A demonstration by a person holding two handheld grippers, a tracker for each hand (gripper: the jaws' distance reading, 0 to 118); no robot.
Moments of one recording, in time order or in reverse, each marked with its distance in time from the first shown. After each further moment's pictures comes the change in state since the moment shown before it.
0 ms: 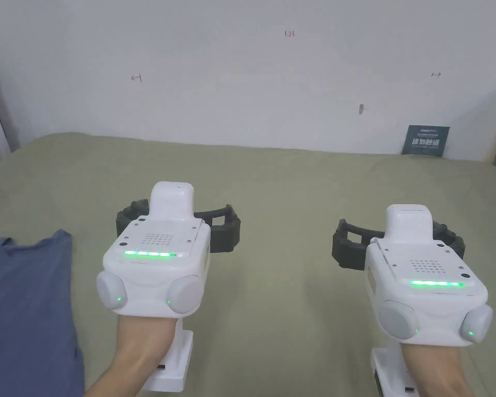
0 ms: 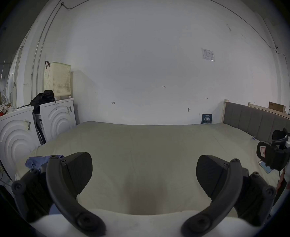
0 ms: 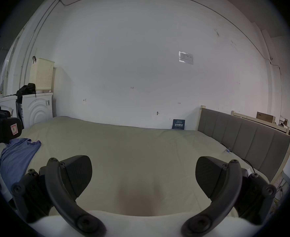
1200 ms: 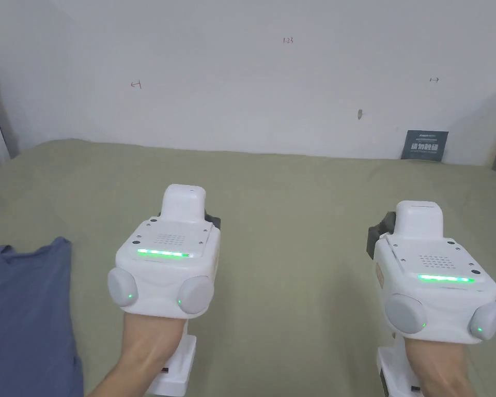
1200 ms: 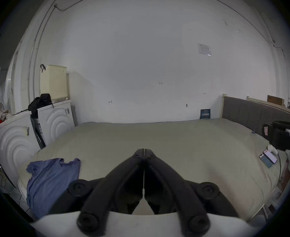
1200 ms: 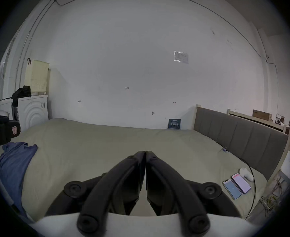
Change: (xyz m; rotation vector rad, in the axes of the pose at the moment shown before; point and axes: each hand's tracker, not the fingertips) left arm 0.018 0.009 -0.008 -0.025 -0.016 -0.053; right arm 0.006 0.017 -0.007 -0.006 -0.039 -0.020
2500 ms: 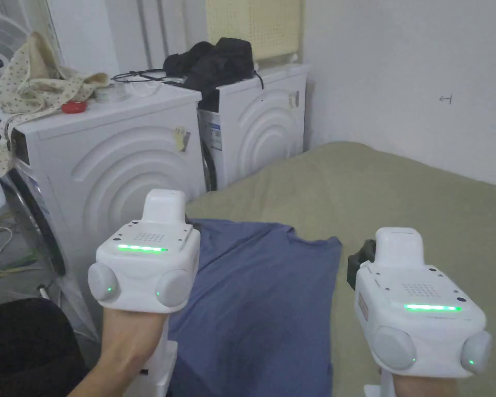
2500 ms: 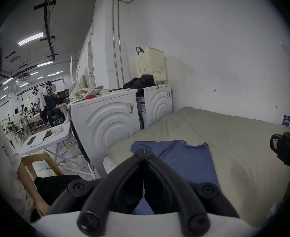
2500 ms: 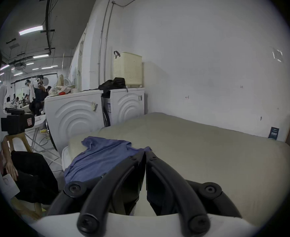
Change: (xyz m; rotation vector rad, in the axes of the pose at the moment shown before) left arm -0.351 -0.045 0.137 -0.138 0.760 0.141; right arm -0.382 0.001 0.037 -0.054 0.810 0.074
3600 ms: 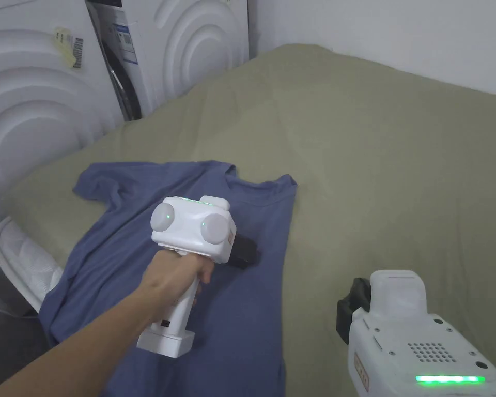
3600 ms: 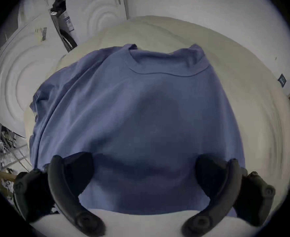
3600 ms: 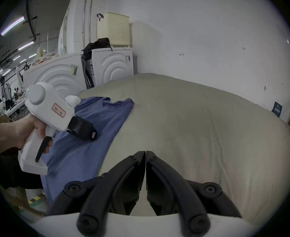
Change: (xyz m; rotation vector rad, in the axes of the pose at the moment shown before) left arm 0.187 -0.115 -0.297 -0.760 -0.298 -0.215; right arm 0.070 -0.123 -0.101 -0.299 -0.041 -0.041
